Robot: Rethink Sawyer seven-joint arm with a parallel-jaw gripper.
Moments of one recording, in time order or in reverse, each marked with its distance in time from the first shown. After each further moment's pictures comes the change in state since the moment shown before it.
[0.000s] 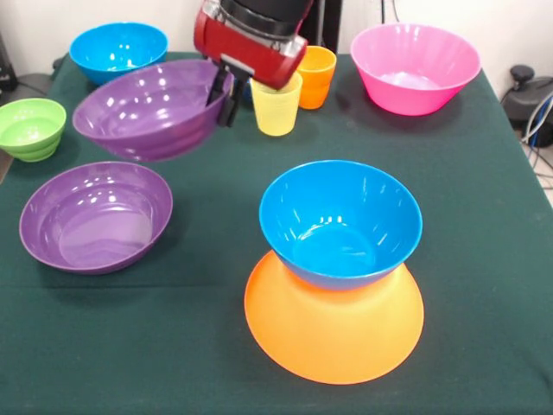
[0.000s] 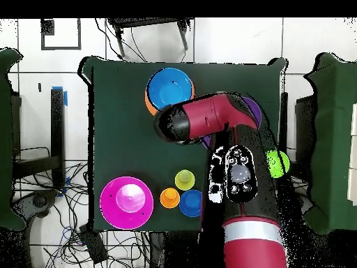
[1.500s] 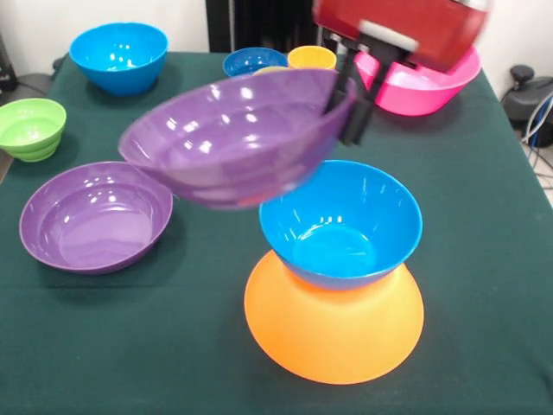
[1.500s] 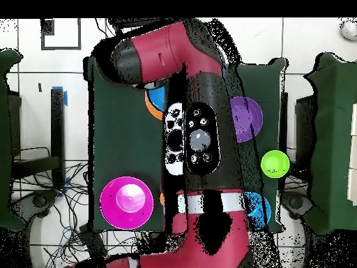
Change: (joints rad) arm 0.107 0.076 0.140 -0.457 -0.002 0.207 -0.095
